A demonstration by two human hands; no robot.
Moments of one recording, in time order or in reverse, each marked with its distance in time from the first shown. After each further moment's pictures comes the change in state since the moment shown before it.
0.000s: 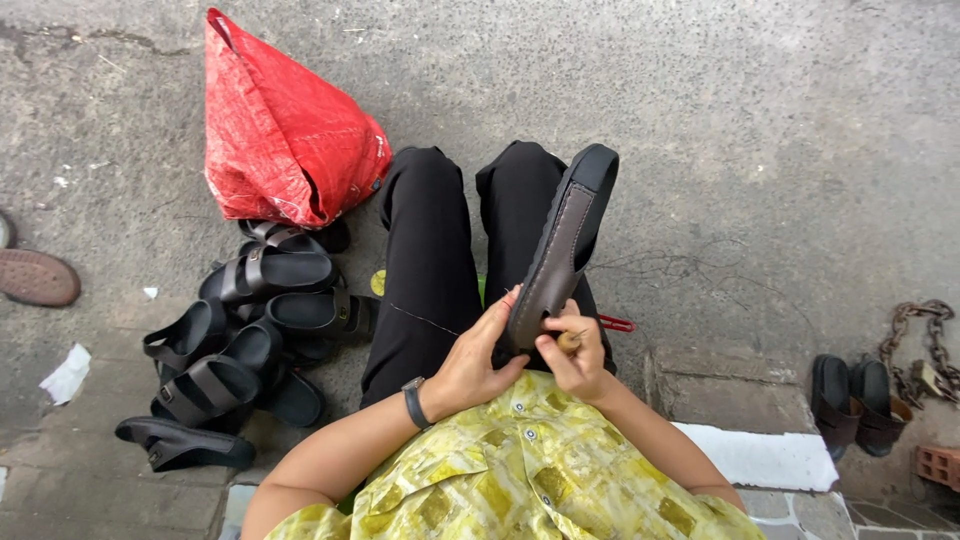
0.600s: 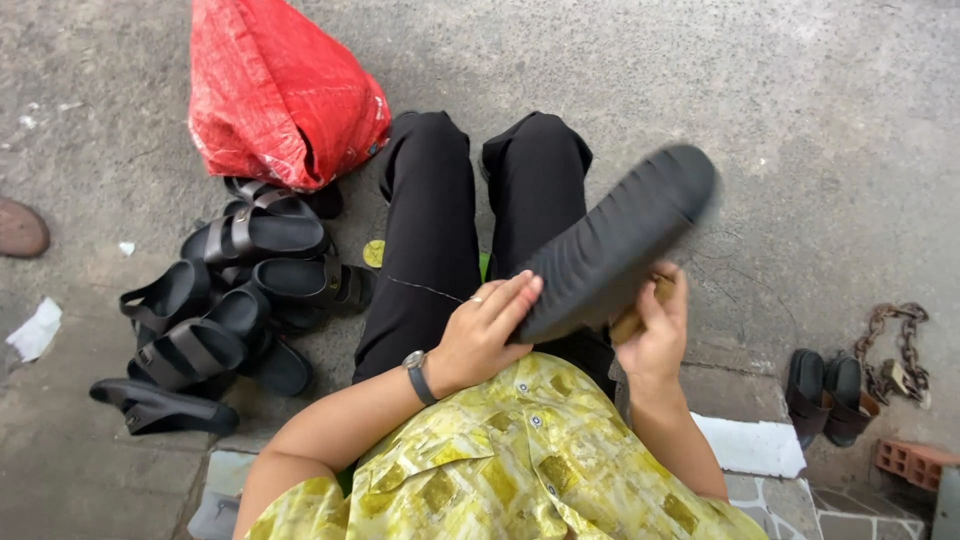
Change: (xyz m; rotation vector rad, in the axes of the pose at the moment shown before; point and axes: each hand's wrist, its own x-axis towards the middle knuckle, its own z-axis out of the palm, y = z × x) left_hand 0.003 -0.012 0.005 0.422 0.159 0.310; right_hand 0.043 -0.044 -0.040 0.225 0.410 0.629
